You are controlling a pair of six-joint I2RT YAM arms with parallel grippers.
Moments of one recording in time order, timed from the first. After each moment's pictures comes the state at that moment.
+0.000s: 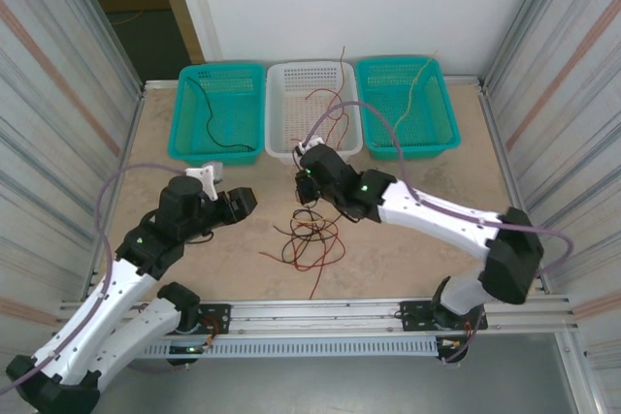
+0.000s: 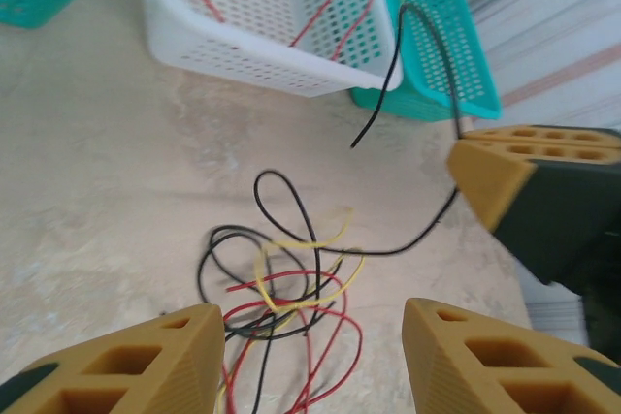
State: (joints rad) left arm -0.53 0.69 0.71 -0.50 0.19 -0.73; right arm 1.00 1.42 1.20 -0.38 0.30 0.35
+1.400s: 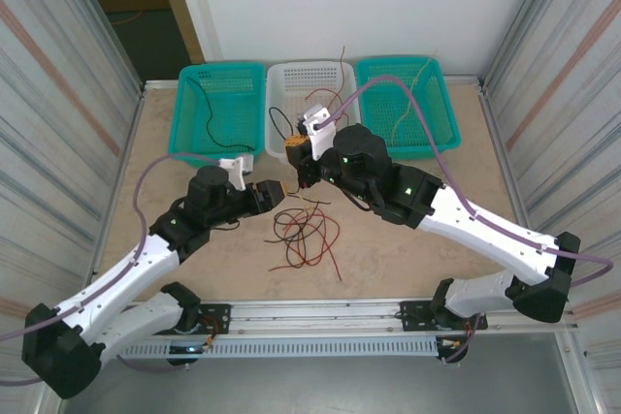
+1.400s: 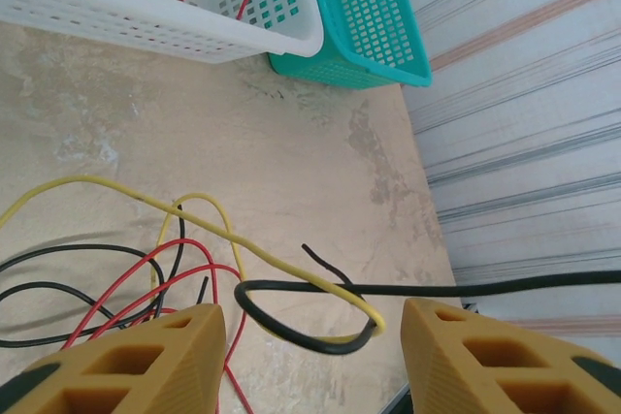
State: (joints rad) left arm -0.61 0.92 0.64 -0.16 0.30 -0.84; right arm 1.06 1.29 1.37 -0.31 0.21 0.17
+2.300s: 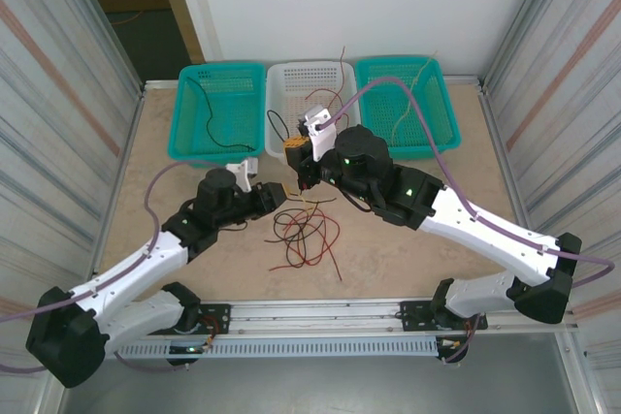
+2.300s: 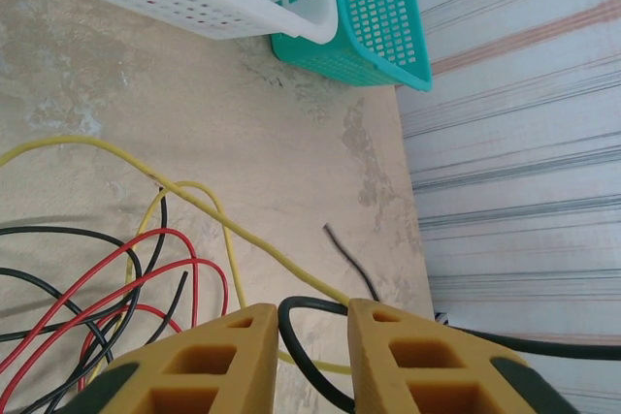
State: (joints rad) left arm -0.62 0.98 0.57 -0.02 0.32 -0.96; right arm 1.06 1.28 1.35 -0.29 0.19 0.20
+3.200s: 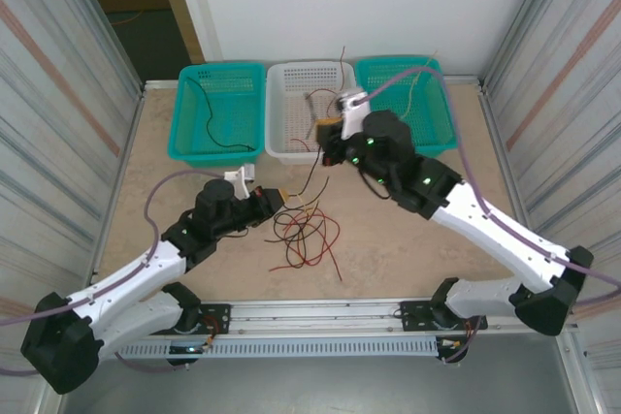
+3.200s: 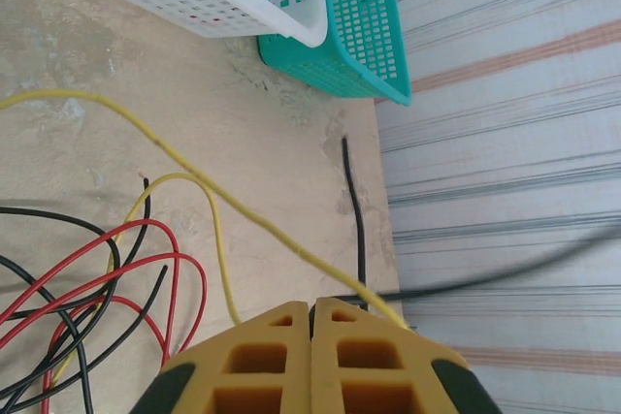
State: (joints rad) left arm -0.66 0.91 0.48 0.07 0.26 -1.05; right arm 0.80 1.20 1.28 -0.31 0.15 0.37
